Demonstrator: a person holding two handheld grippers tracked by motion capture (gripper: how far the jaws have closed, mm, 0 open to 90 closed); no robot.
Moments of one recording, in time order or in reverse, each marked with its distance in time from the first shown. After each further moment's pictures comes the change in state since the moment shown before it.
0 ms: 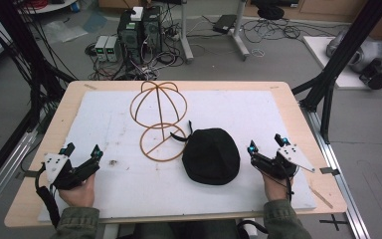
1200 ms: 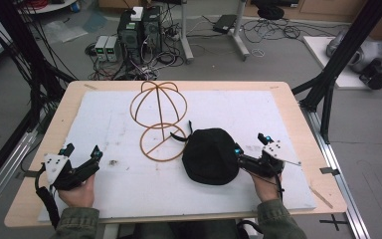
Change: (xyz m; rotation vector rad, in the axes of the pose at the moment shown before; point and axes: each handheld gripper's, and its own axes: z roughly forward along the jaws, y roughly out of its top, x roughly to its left) left arm 0.000 0.000 -0.001 0.002 0.005 0.013; right arm 0.027 0.004 0.014 0.061 0.149 -0.014
